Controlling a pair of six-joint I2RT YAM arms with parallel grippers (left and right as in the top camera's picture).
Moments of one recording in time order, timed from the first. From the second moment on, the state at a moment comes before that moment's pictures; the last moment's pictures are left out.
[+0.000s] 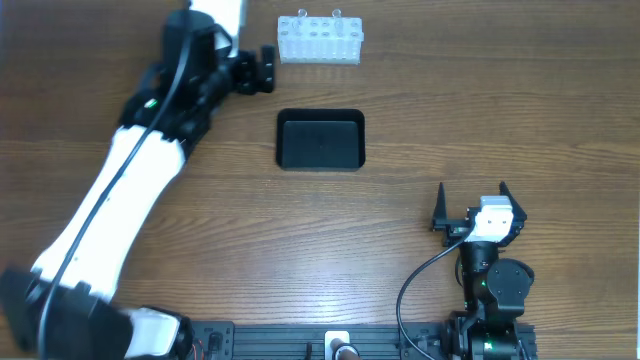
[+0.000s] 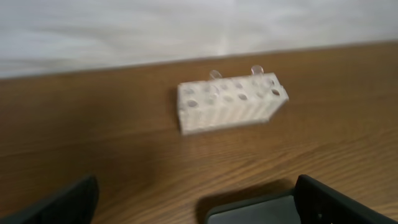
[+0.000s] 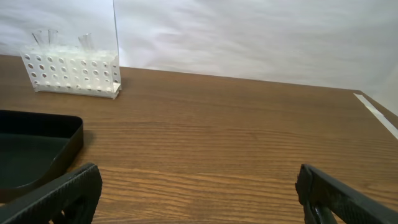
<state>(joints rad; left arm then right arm) -0.31 1.57 1.36 -0.38 0.00 -0.12 -0.04 0.02 0.01 -0.08 -0.01 -0.11</state>
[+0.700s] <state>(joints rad) -0.35 2.12 1.85 -0.37 -0.01 -0.18 -0.04 0.02 0.01 -0.08 -0.01 -0.11</state>
